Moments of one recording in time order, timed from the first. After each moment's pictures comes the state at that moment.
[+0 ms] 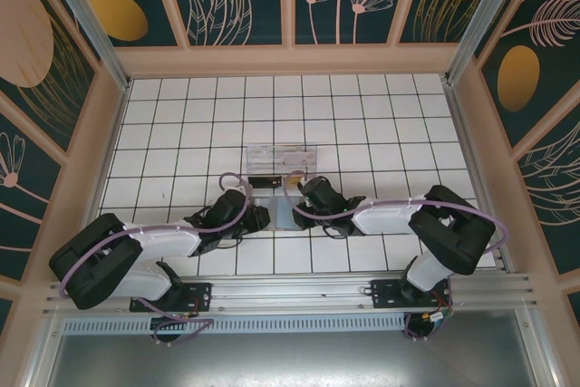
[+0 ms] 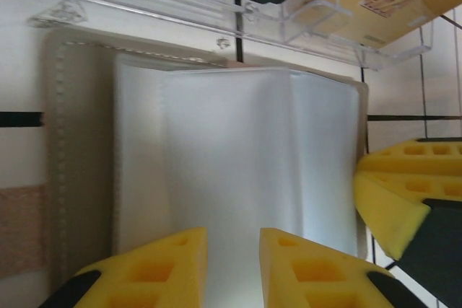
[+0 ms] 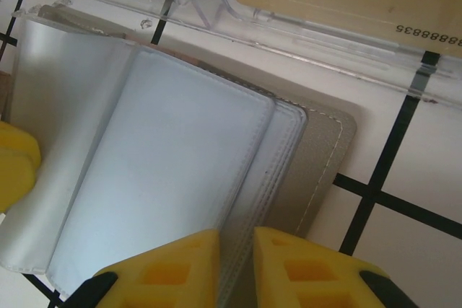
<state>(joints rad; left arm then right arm) -0.79 1.34 0.32 0.29 0.10 -0.97 0.93 1.56 0.61 0.07 -0.02 0.56</state>
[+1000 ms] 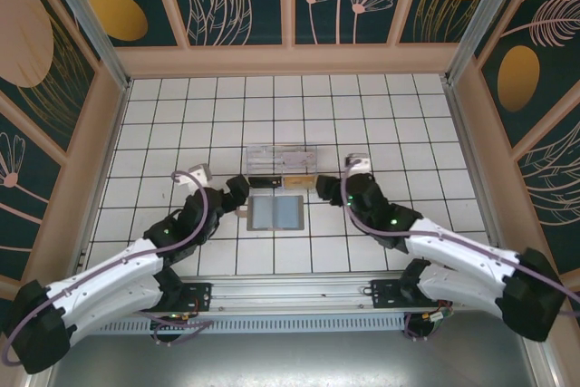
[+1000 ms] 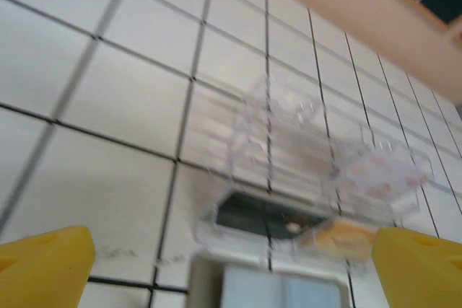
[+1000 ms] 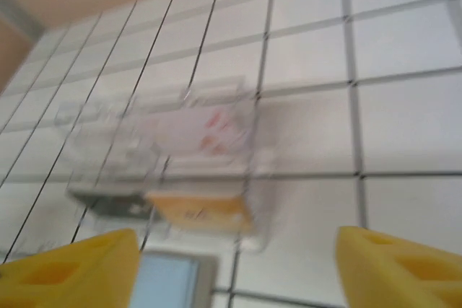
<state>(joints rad) -0.79 0.78 0.38 -0.10 -0.56 -0.88 0.84 0.91 0.48 -0.03 0.41 0.63</state>
